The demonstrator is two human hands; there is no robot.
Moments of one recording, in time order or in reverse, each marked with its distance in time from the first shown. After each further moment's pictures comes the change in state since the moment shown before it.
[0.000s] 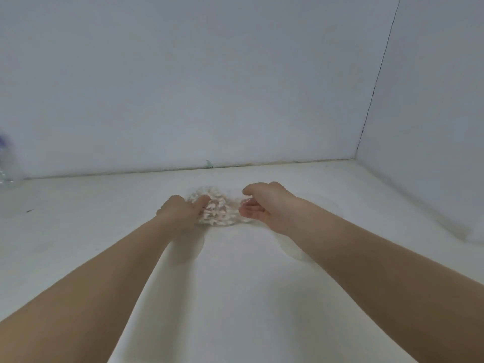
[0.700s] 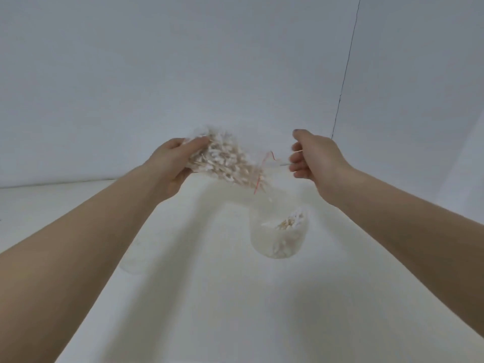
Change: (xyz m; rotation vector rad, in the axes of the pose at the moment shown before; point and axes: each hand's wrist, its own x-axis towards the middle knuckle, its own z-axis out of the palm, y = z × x) left_hand -0.035 0.096 -0.042 -0.788 -0.324 0.352; right_hand -0.050 -0.063 -0.103 -0.159 0.327 -0.369
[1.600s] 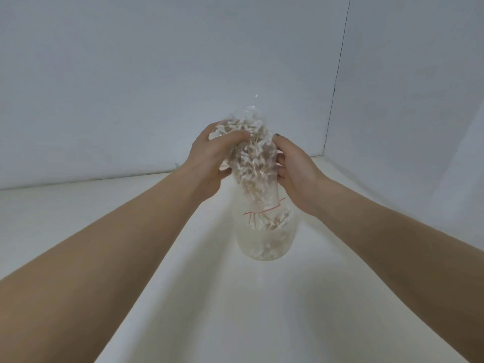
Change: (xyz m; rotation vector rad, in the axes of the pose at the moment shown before) left_hand -0.003 -0.006 0.105 -0.128 -0.067 0.066; right_hand 0.032 0.047 0.003 0.187 -0.289 -0.037
